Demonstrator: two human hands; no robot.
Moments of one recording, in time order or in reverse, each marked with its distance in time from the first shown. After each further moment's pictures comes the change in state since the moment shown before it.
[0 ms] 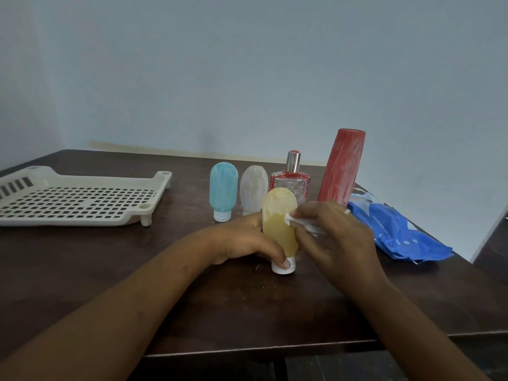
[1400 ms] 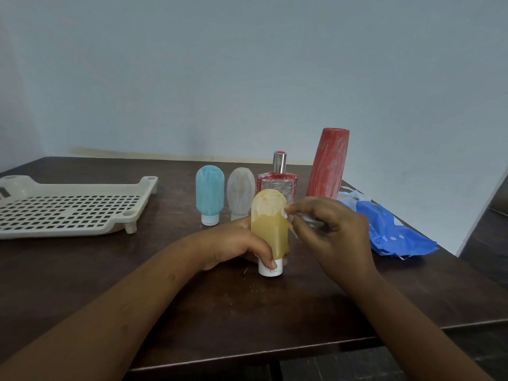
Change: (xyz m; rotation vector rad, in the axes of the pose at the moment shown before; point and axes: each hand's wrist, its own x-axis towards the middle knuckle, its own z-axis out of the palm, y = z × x) left_hand 0.003 0.005 0.002 -0.060 -0.059 -0.039; right_hand 0.004 0.013 -0.001 0.119 0.119 0.133
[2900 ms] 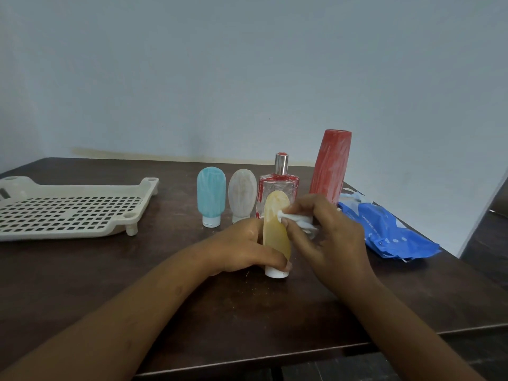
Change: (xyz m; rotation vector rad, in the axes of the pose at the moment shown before) left_hand -0.002 -0.001 0.009 0.265 0.131 0.133; right_hand -0.001 -0.015 0.004 -0.076 -0.057 -0.028
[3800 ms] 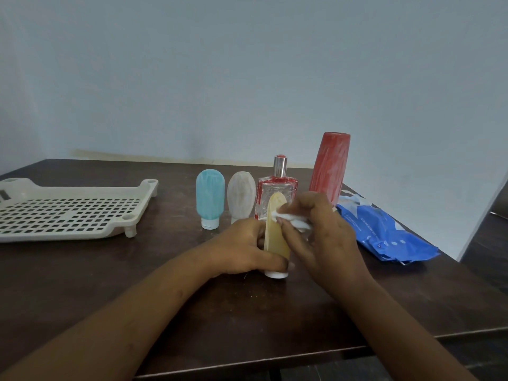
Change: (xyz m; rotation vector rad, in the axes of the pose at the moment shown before) left_hand 0.004 -0.003 0.000 0.020 0.049 0.051; right_hand 0.003 -0.004 0.000 0.020 -0.057 -0.002
